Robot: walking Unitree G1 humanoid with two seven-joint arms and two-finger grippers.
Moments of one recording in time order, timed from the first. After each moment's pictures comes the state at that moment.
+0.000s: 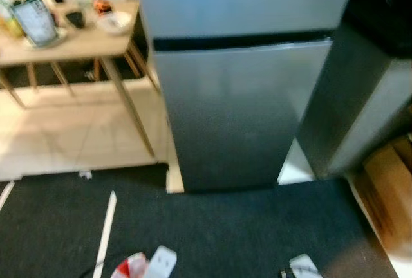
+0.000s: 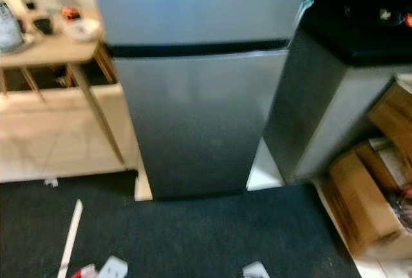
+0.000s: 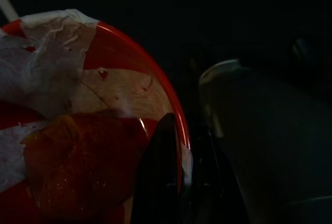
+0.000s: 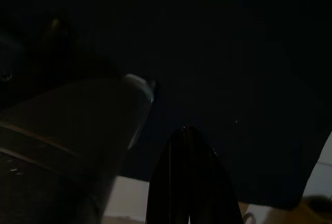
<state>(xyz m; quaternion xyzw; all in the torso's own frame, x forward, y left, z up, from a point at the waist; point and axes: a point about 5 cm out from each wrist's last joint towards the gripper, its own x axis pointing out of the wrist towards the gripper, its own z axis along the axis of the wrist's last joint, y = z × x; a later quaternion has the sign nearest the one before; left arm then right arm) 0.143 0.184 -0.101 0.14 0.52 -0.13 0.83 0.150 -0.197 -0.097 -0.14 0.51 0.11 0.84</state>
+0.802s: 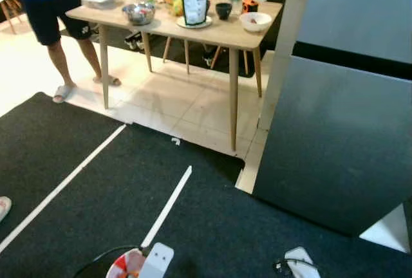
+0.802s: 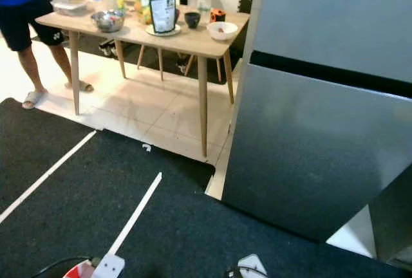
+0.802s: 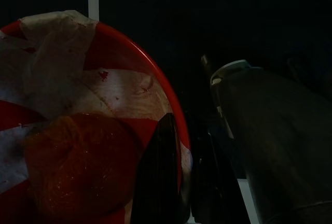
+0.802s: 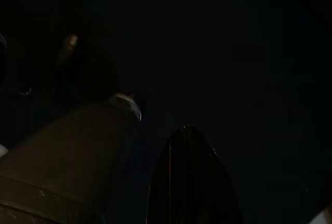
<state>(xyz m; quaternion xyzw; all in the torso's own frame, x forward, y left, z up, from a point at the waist) 0.150 0.187 -0.097 0.14 0.51 -0.12 0.84 0.152 -0.199 -0.095 -0.15 0.51 0.10 0.84</state>
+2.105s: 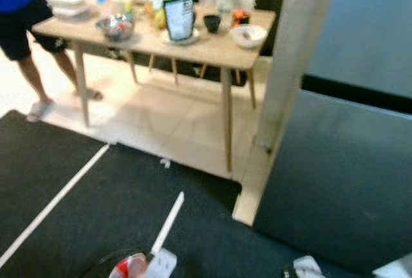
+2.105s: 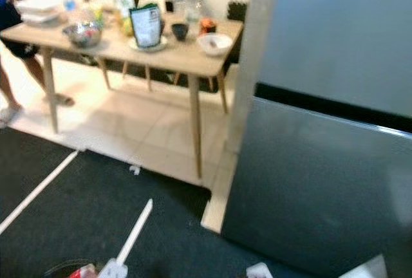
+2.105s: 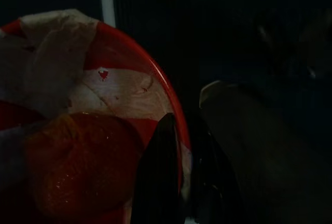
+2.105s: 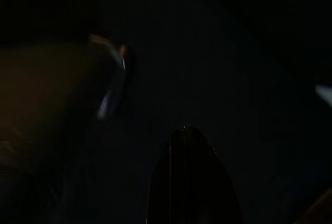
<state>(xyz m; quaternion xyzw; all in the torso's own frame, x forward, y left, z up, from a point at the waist) 0.149 0.184 -0.098 0.17 0.51 -0.15 0.83 0.148 -0.203 -0.096 -0.14 0.51 0.09 0.84</state>
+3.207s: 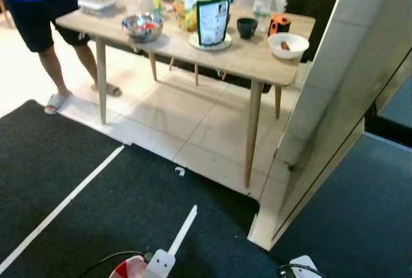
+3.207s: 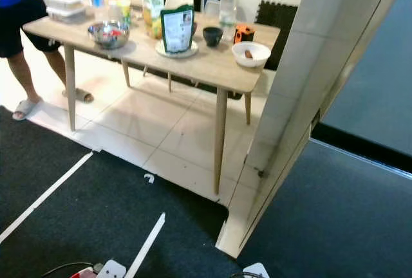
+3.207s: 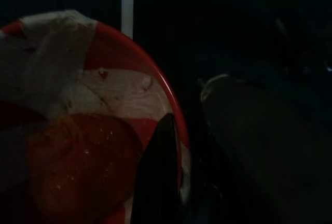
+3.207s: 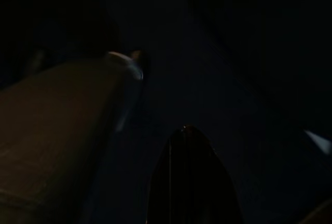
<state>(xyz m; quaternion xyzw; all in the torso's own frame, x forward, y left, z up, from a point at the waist) 0.144 0.186 -0.100 0.15 0.52 -0.14 0.83 0.154 -0.203 -0.094 -0.14 0.51 0.07 0.85</state>
